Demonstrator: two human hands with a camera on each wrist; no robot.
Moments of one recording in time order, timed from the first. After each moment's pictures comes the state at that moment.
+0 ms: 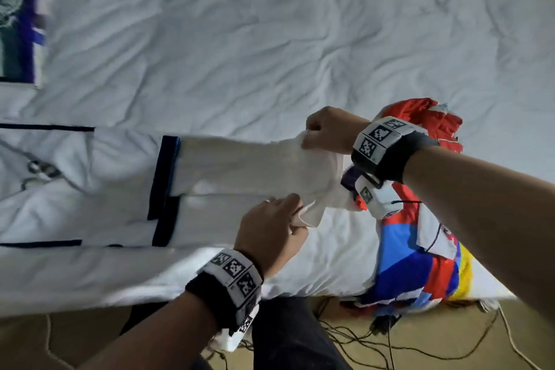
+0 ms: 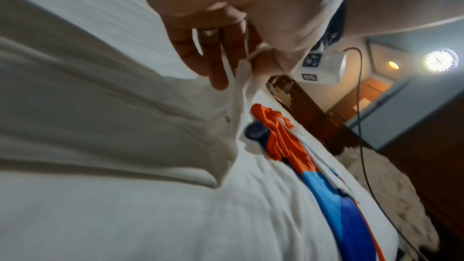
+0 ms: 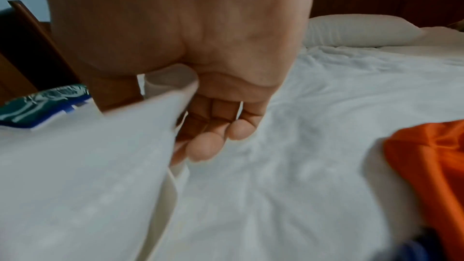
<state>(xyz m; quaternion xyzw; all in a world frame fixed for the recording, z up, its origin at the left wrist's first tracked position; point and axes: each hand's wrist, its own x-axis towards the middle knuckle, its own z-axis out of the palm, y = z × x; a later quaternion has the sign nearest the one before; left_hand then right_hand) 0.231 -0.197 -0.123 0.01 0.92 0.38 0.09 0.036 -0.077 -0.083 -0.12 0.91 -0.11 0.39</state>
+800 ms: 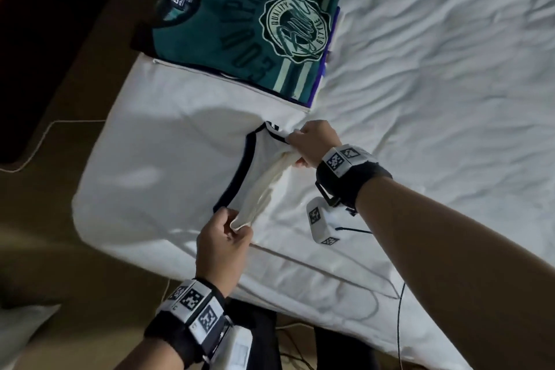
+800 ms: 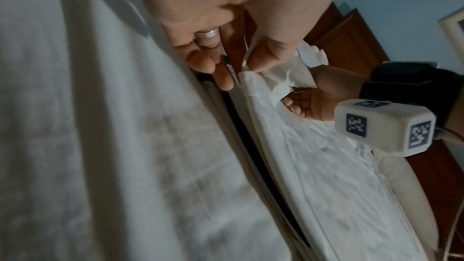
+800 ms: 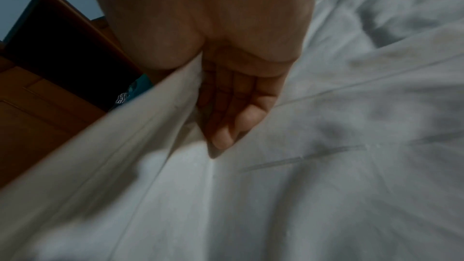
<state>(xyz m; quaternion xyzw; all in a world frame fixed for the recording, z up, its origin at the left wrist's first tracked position) 0.354 -0.638 -0.151 -0.46 0.73 0.50 0.02 0.114 -0.577 -0.157 -0.01 0.86 -0.32 0.40</state>
